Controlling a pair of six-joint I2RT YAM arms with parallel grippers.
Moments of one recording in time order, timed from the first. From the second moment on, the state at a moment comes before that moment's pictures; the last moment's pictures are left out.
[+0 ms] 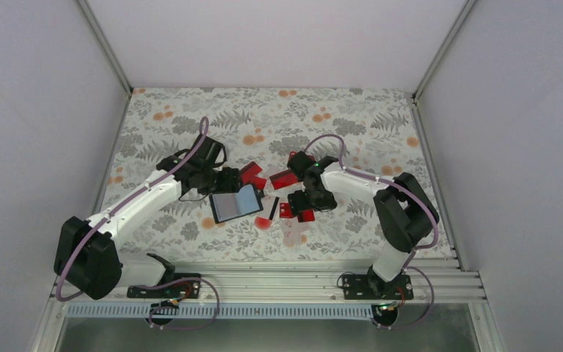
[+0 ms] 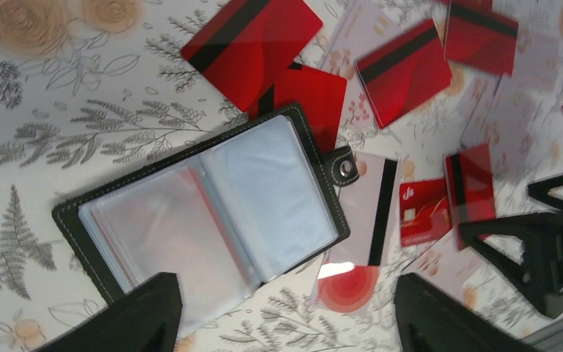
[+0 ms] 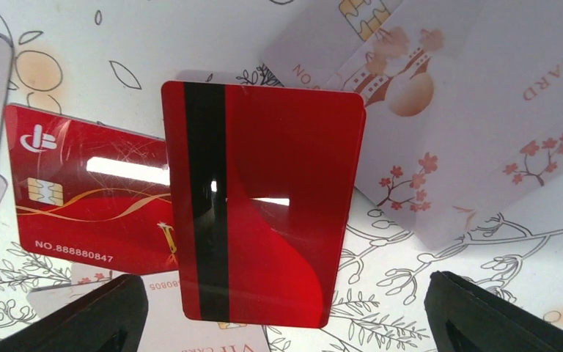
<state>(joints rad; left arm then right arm) -0.50 1.31 0.96 -0.72 0.18 -0.53 0.69 1.72 1.07 -0.87 0.00 0.49</state>
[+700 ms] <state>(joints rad) -0.50 1.28 0.96 -0.74 0.17 -0.53 0.68 1.74 1.03 -0.80 -0.06 0.46</state>
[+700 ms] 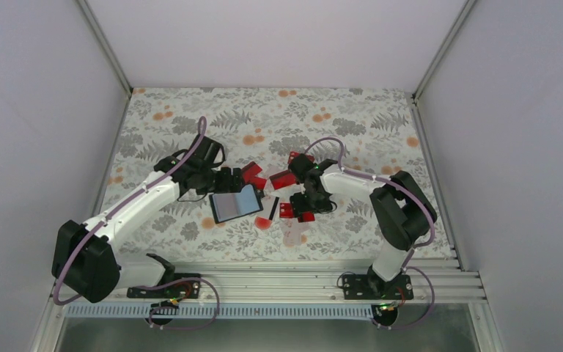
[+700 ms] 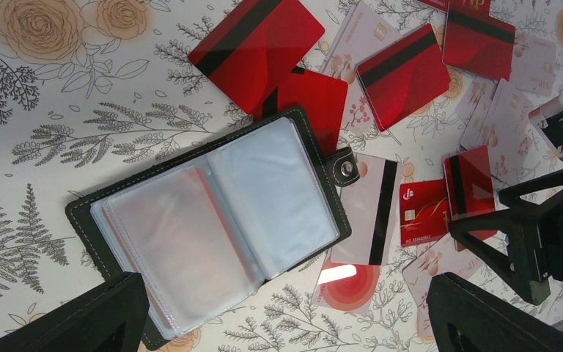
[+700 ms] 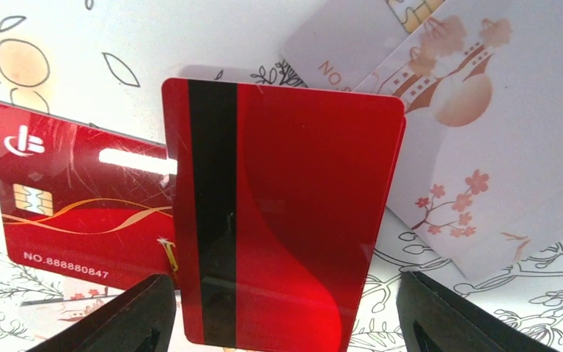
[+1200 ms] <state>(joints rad) -0.50 1.28 0.96 -0.74 0.16 -0.53 0.68 1.75 1.03 -0.80 -0.04 0.46</state>
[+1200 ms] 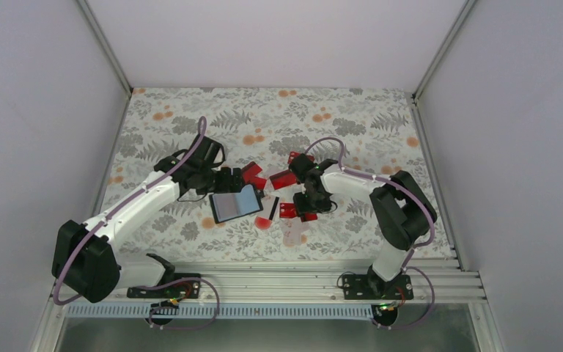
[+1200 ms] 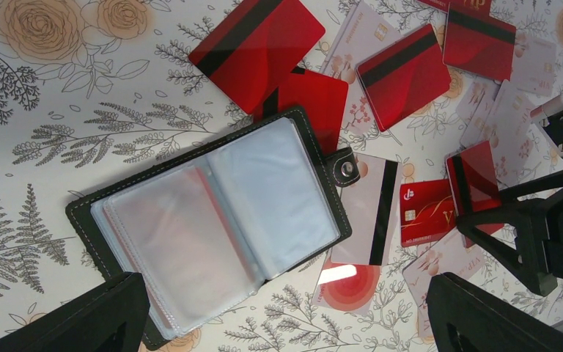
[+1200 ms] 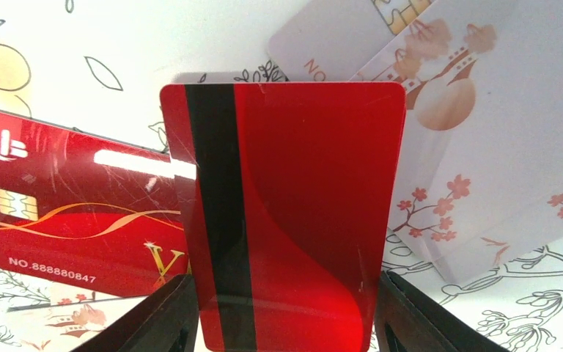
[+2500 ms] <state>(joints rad) -0.50 1.32 1.01 -0.73 0.17 -0.54 0.68 1.75 1.14 -0.82 -0.09 0.50</state>
